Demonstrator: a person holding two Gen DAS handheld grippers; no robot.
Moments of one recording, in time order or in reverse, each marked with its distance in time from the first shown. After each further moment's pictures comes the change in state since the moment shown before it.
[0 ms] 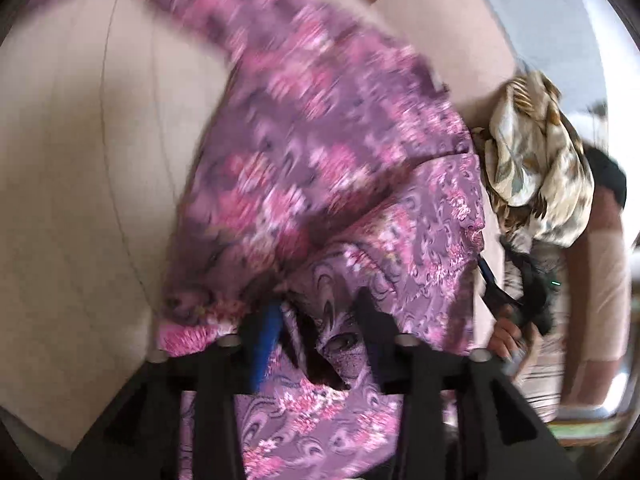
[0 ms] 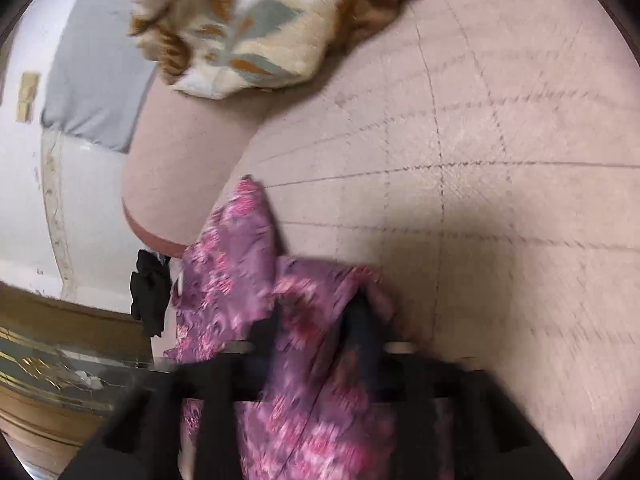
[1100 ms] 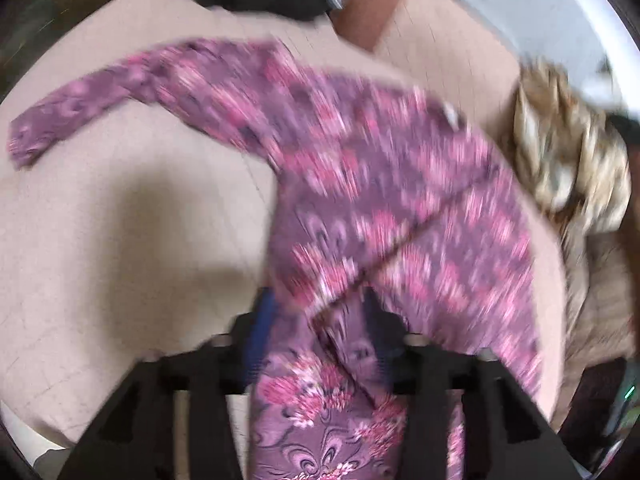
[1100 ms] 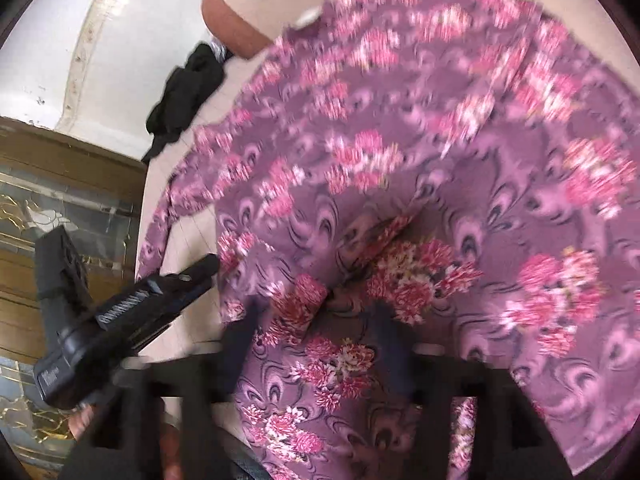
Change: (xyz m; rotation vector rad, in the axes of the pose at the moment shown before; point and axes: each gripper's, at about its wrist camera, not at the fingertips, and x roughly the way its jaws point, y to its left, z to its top) left arm -0.058 0.002 0.023 0.098 -0.204 0.205; right arm 0.010 0.149 -0.248 -0.296 0.280 -0.085
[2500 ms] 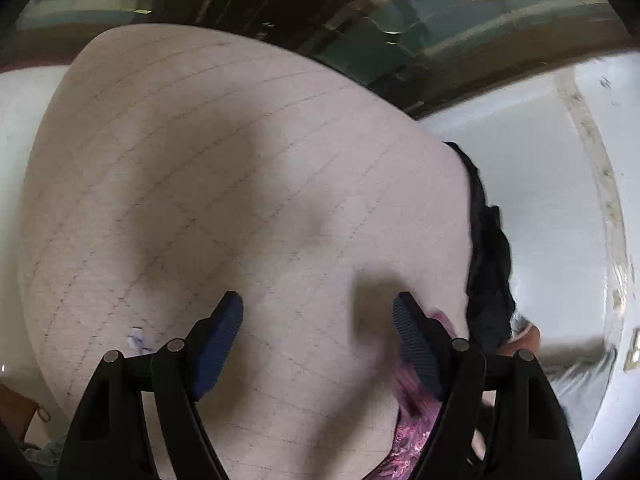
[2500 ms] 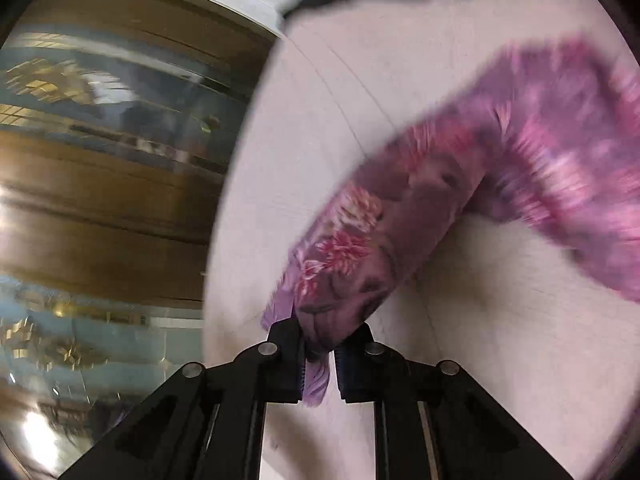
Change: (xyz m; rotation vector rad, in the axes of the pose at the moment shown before) left arm -0.117 0.284 -0.007 -1.038 -0.463 0.042; right arm 0.215 0.331 0.040 -0.381 0.333 0.306
